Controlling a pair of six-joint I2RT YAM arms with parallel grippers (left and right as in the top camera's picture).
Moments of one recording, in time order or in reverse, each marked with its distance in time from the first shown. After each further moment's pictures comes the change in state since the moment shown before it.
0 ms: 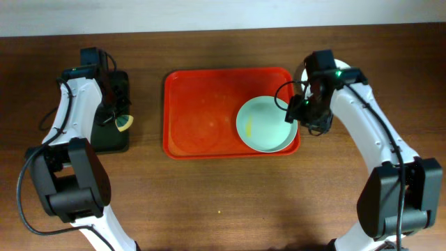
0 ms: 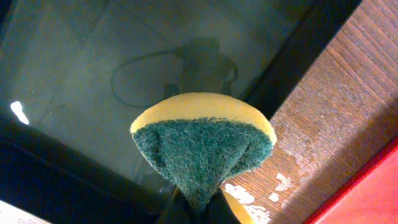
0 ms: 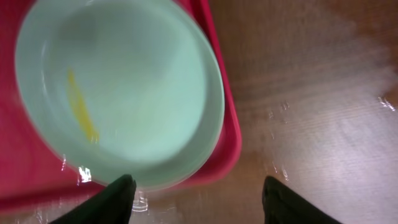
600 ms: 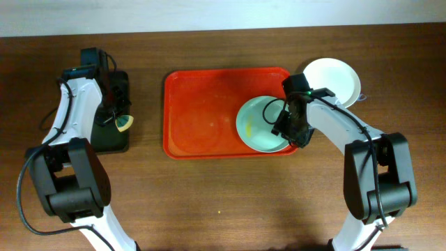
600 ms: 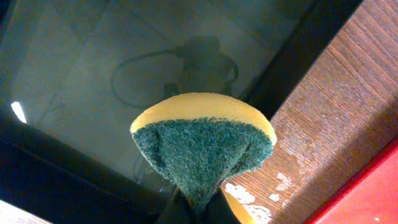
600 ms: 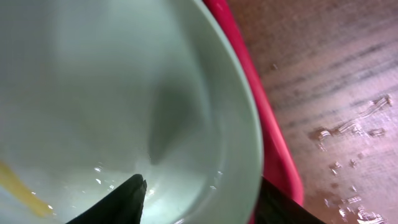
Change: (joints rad) left arm 0.000 0.000 -0.002 0.000 0.000 0.000; right arm 0.076 0.129 -0.176 0.257 0.021 0.261
